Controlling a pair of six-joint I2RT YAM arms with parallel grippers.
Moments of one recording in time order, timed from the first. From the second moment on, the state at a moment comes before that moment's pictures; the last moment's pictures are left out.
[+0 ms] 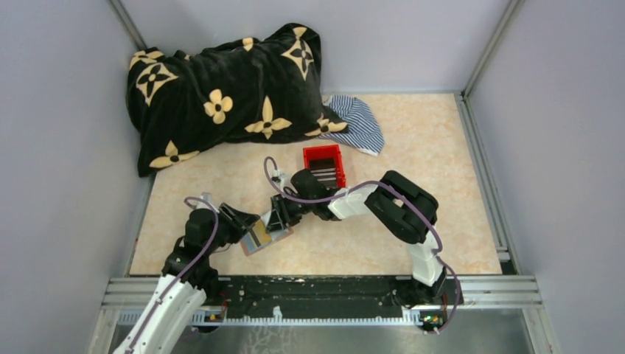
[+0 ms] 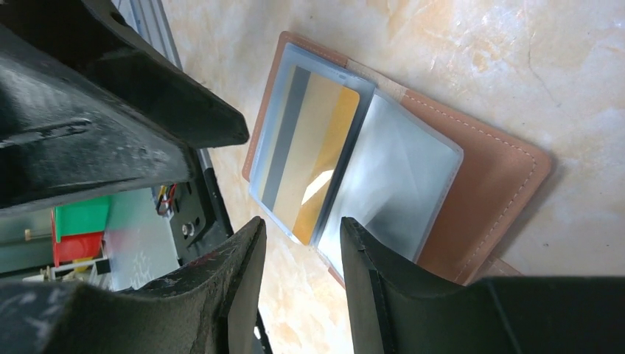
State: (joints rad) left arm -0.32 0.32 0.17 -0.34 0.11 -1.10; right arm 0.95 1.98 1.03 0.35 -0.59 0.60
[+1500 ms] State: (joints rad) left arm -0.32 0.48 0.12 -0.32 0.14 -1.09; right arm 0.97 2.09 1.13 0.32 -0.60 0.61
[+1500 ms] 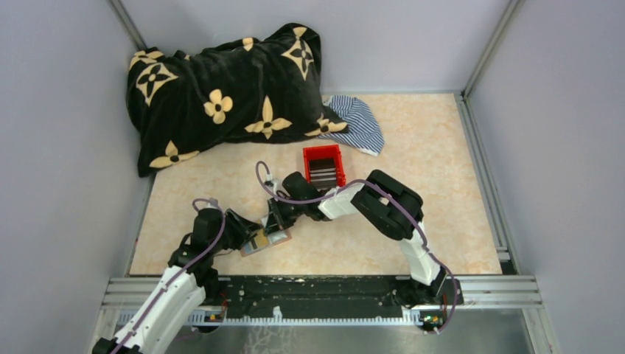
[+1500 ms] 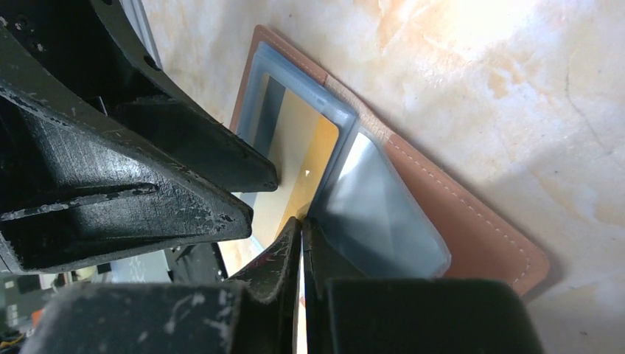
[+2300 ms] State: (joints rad) left arm -0.32 0.46 0.12 -0.32 0.14 -1.09; right arm 0.92 2.03 1.03 0.35 -0.59 0.63
